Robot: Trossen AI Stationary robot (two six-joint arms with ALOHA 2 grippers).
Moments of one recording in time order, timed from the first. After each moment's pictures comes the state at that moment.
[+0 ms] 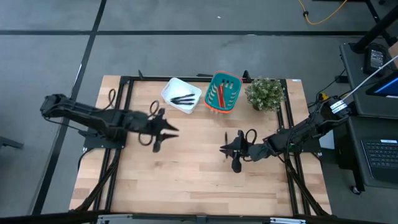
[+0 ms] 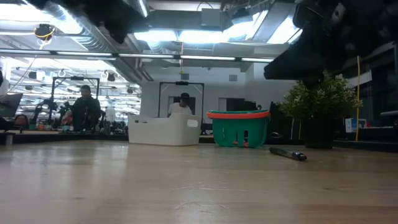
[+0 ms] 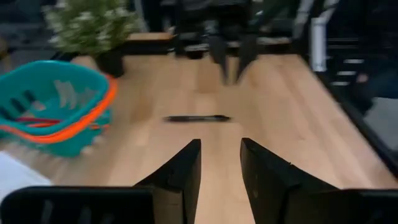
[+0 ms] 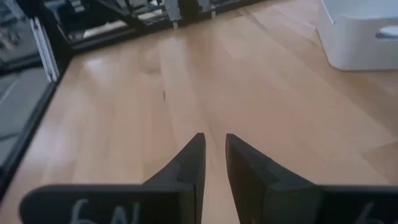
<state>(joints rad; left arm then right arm) -0.15 0.95 0.61 -0.02 -0.13 -0.08 0.46 1.41 0.49 0.48 0.55 0.48</state>
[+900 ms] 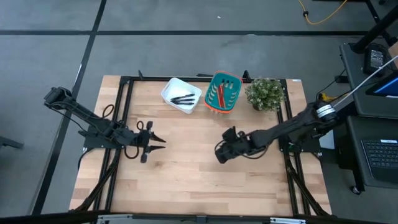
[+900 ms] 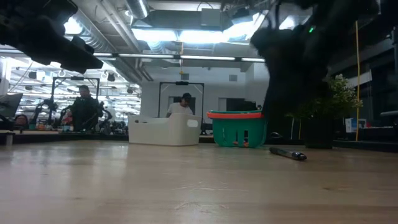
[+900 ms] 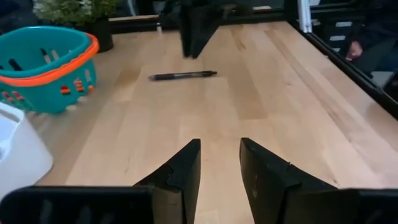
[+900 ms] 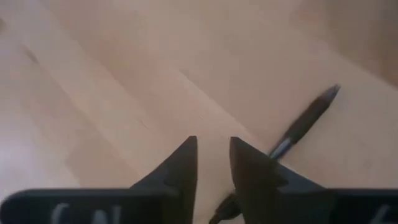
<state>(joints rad) -0.46 0.74 0.21 0.16 -0.41 -0.12 0.32 1.61 0.92 -0.40 0.39 1.12</state>
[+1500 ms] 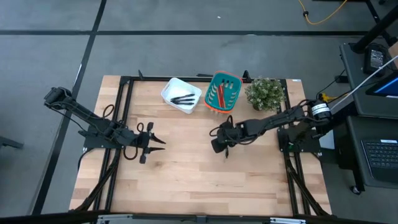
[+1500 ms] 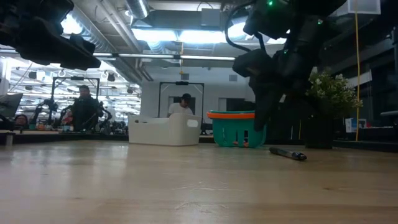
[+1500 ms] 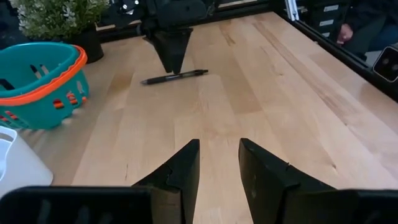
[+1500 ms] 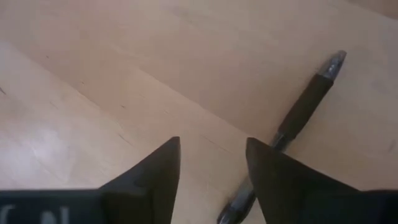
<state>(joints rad) -0.45 0.74 0.21 0.15 -0.37 -0.02 0.13 1.66 0.93 -0.40 0.07 1.23</state>
